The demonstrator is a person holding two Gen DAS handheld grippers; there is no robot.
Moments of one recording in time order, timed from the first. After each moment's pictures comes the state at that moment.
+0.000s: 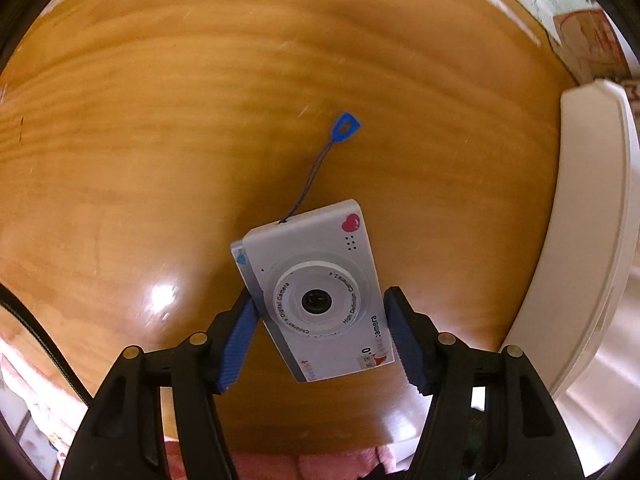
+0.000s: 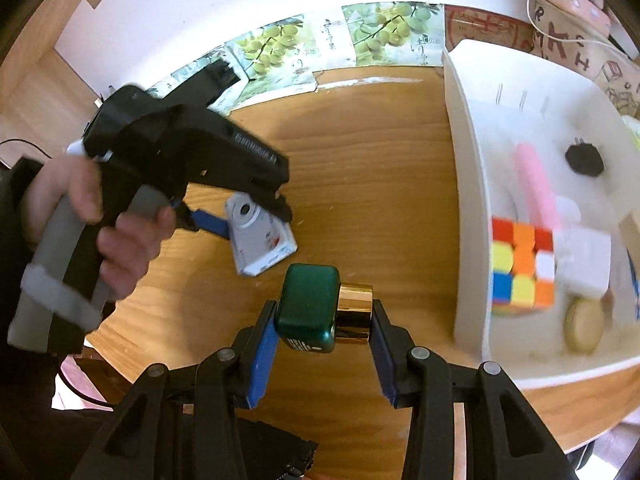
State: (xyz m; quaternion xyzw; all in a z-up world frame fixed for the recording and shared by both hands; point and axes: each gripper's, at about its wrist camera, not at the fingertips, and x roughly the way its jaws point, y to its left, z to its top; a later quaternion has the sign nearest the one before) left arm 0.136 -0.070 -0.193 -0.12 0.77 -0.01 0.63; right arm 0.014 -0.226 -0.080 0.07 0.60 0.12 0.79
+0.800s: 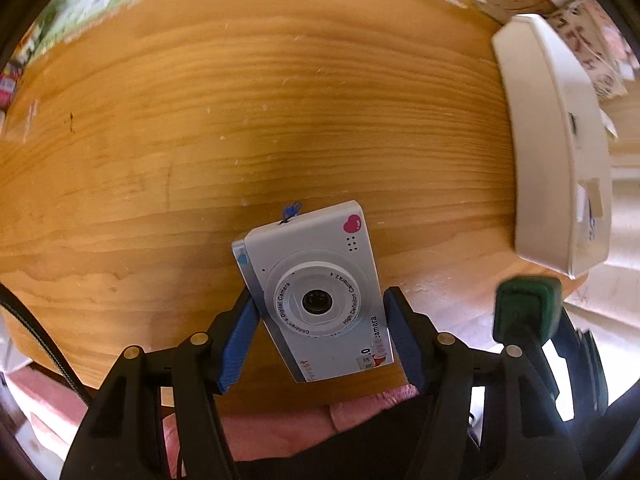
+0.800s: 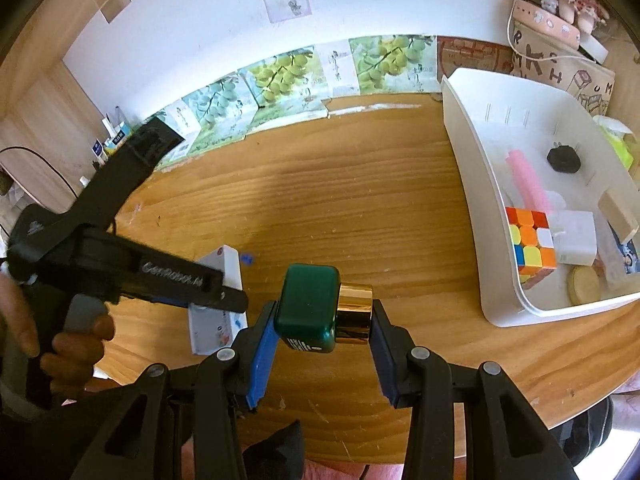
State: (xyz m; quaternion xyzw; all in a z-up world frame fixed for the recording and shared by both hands) left arm 0.047 -0.044 -0.114 -0.05 0.73 -0.08 0.68; right arm -0.004 -0.193 -0.064 0.08 0.54 0.09 0.83
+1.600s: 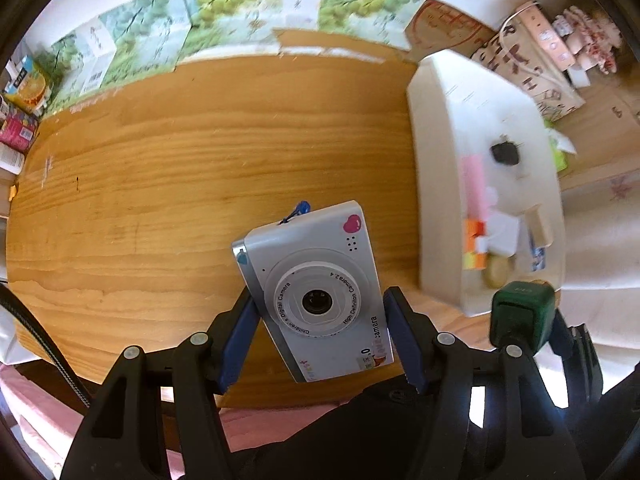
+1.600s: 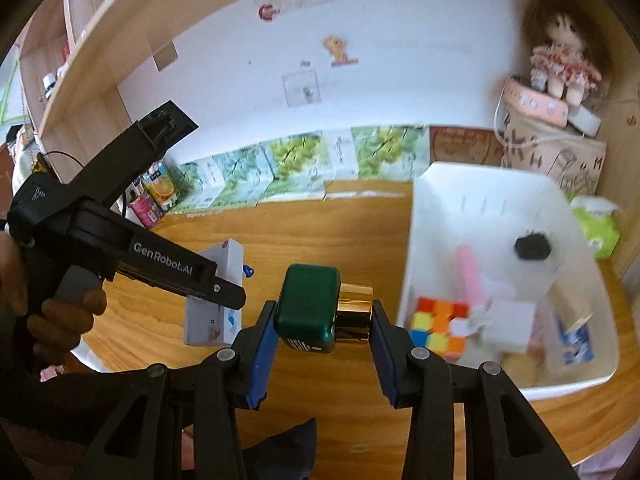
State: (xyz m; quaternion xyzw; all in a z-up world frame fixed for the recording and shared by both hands) left arm 0.072 -0.133 -0.046 -0.05 0.66 -0.07 0.75; right arm -0.012 -0.293 -0.009 0.04 0.42 0.17 0.89
